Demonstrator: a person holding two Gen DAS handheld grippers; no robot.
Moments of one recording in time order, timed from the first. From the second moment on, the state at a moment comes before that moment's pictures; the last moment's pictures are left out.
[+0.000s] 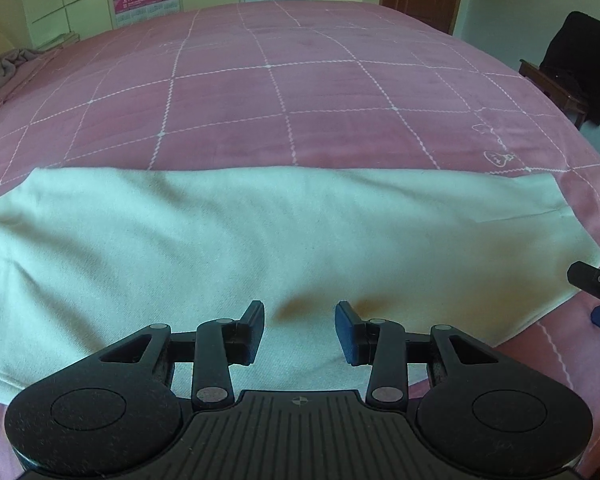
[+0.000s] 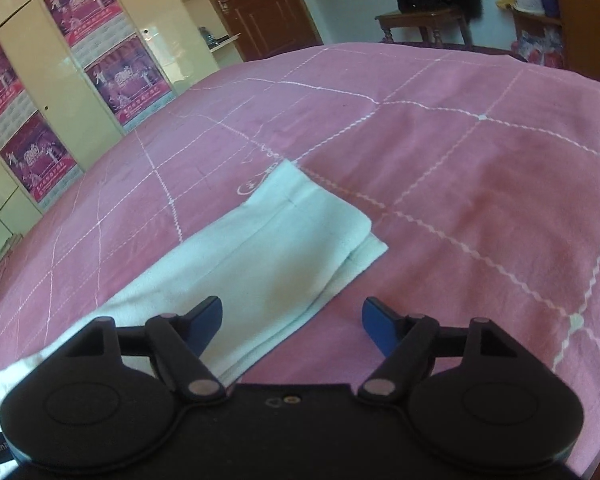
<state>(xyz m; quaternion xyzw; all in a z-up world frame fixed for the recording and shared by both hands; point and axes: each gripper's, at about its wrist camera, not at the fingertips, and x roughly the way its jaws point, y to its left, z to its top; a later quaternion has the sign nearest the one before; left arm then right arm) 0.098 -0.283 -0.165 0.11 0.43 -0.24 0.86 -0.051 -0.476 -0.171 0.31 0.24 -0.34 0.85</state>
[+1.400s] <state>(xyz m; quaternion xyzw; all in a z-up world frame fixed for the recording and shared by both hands) 0.102 -0.302 -0.181 0.11 0.46 -0.25 0.84 -0.002 -0.496 -0.146 0.28 0.26 -0.31 0.87</state>
